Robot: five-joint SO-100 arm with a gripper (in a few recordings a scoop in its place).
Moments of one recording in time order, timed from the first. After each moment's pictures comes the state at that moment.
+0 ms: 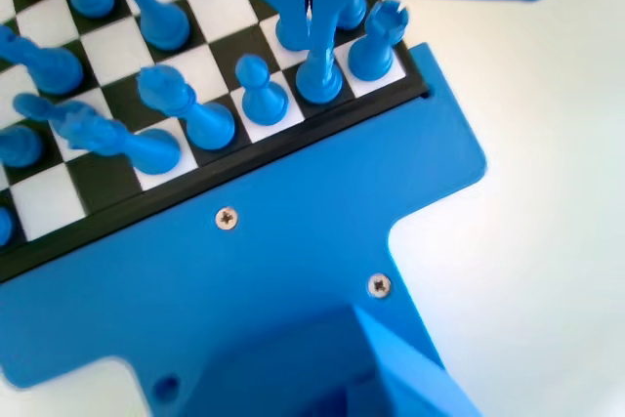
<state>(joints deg) 26.5 104.9 144.3 53.4 -91.8</state>
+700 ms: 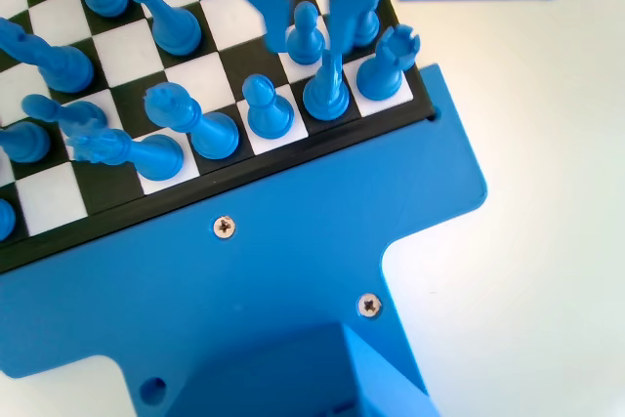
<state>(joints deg) 25.5 100.6 139.8 54.1 -95.3</state>
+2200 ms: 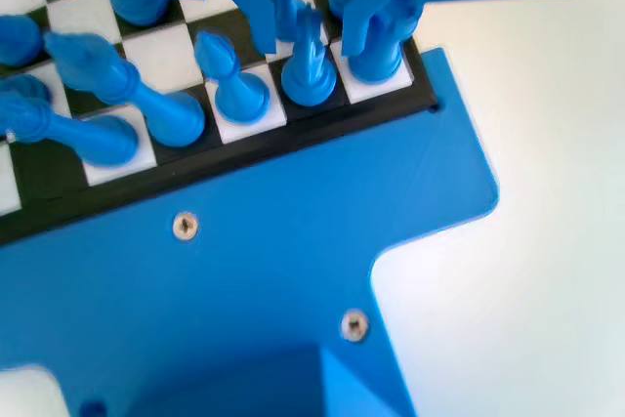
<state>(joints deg) 28.7 95.6 144.1 44.2 -100.1</state>
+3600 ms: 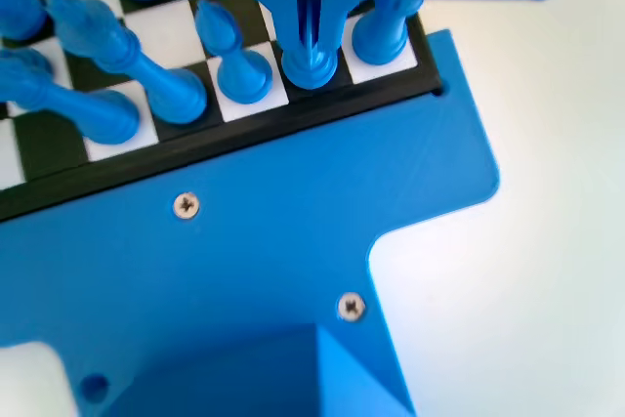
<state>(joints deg) 28.6 95.6 144.4 45.3 -101.2</state>
